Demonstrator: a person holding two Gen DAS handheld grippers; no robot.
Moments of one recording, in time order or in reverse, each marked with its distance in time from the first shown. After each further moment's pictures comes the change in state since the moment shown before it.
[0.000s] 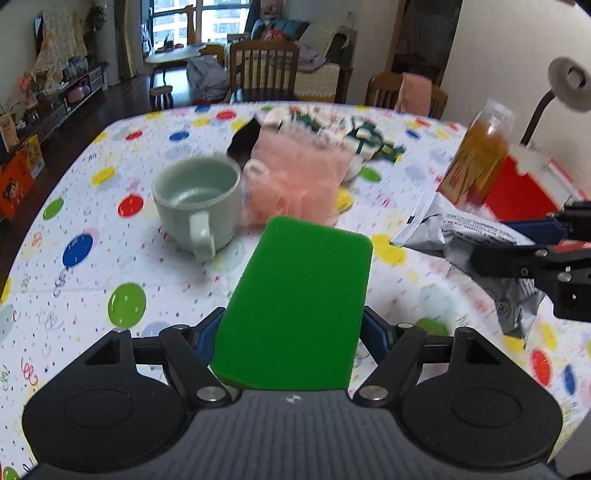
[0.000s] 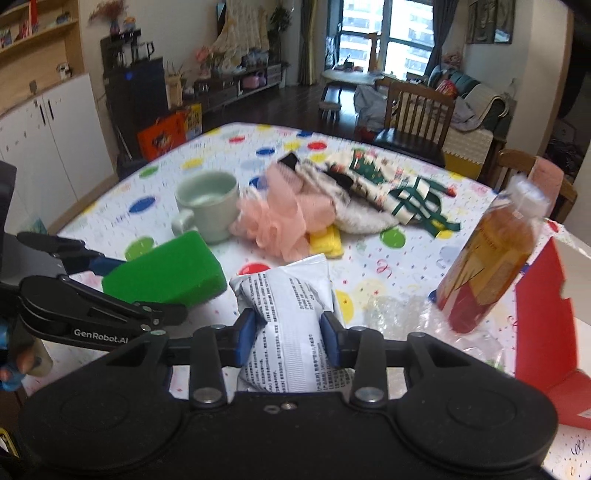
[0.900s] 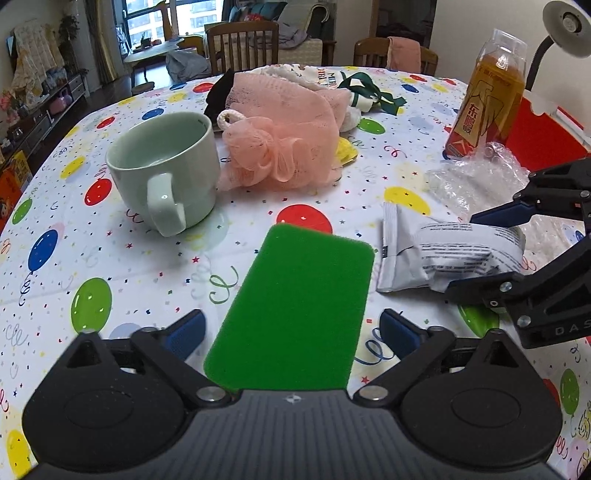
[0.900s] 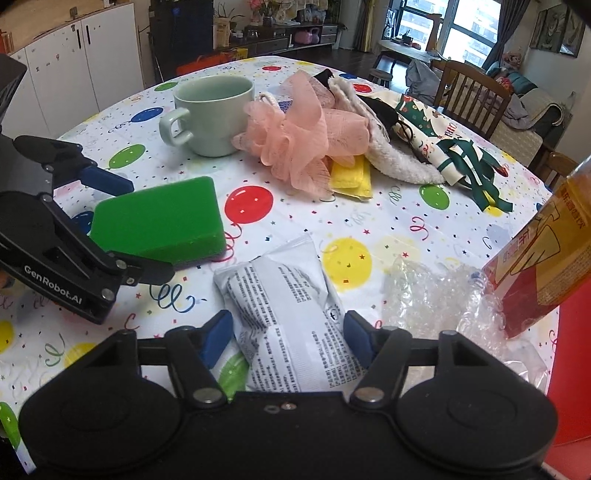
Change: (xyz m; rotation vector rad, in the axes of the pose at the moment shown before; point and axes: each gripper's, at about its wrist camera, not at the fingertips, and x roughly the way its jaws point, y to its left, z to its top) left arm 0.059 -0.005 -0.016 0.107 0.050 0.010; right arm 0.092 -0.016 -0.036 -0.213 0.157 0.065
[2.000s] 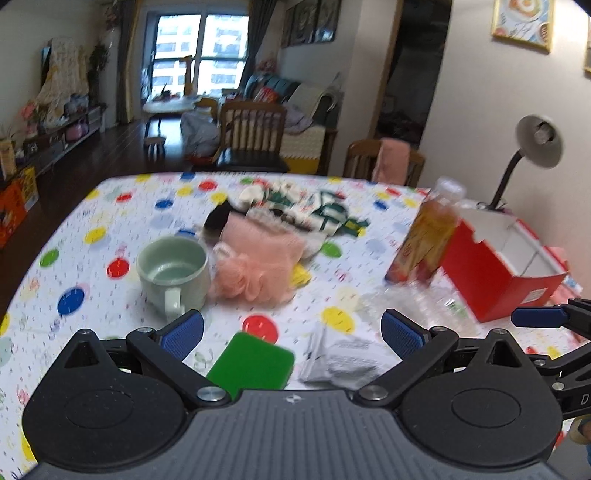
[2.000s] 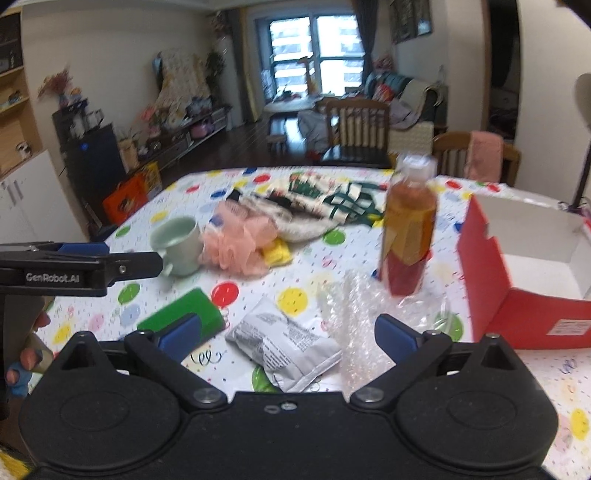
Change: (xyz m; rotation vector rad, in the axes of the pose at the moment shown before) left arm -0.125 -0.021 0.034 -0.129 -0.278 -0.063; right arm -0.142 -0.002 -0.030 0.437 -0.259 -0.109
